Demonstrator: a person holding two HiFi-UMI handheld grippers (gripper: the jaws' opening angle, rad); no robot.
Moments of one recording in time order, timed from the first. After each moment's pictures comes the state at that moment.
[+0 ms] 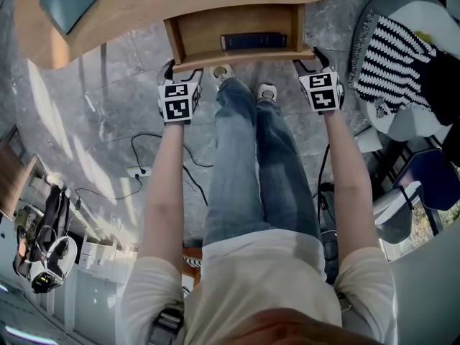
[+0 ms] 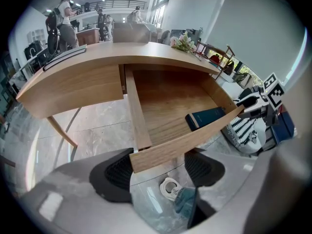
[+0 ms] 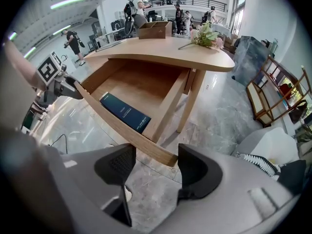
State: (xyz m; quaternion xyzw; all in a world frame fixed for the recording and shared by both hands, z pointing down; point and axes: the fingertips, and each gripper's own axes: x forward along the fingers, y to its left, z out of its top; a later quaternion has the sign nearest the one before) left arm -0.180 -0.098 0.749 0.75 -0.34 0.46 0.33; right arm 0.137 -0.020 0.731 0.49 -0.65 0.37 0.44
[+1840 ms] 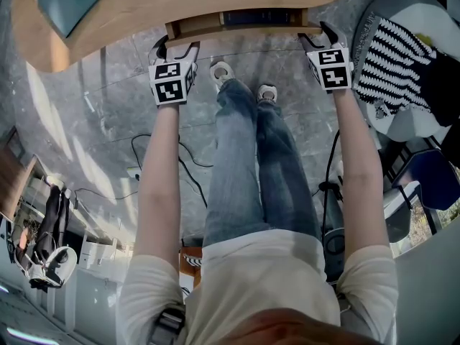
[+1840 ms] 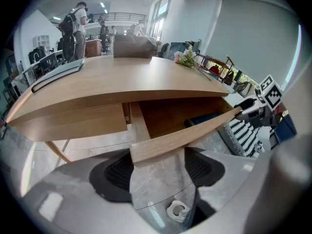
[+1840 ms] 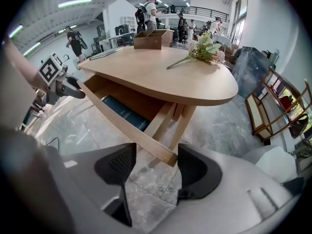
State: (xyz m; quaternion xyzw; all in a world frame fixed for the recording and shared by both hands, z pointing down) left arm -0.158 -0.187 0.736 0.79 -0.36 0.41 0.30; right arm 0.162 -0.110 0.719 0.51 -0.67 0.32 0.44
